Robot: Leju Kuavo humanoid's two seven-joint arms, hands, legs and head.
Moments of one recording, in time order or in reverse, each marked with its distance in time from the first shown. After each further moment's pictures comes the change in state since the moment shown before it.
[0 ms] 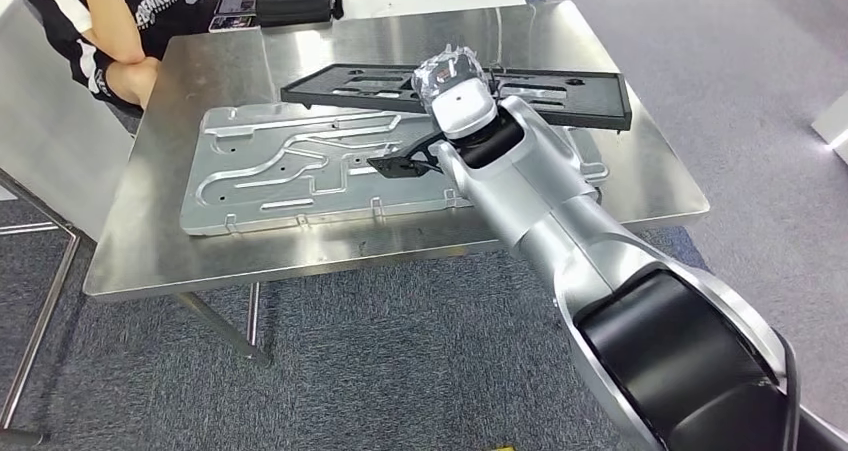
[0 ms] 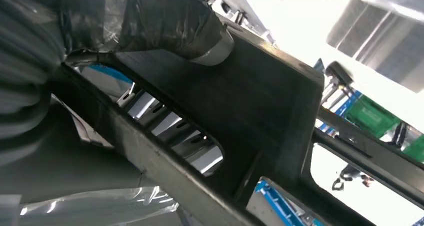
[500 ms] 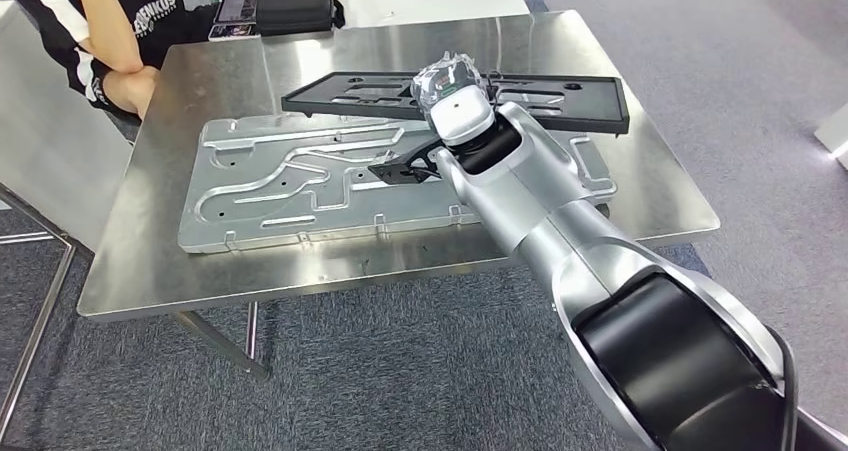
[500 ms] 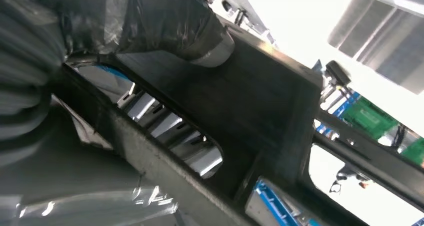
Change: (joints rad) left arm 0.001 0.001 0.000 0.000 0.000 0.000 -0.001; right arm 0.006 0.001 0.022 0.009 -0.009 -0.003 0.002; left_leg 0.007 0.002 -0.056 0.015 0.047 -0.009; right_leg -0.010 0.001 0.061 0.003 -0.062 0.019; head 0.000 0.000
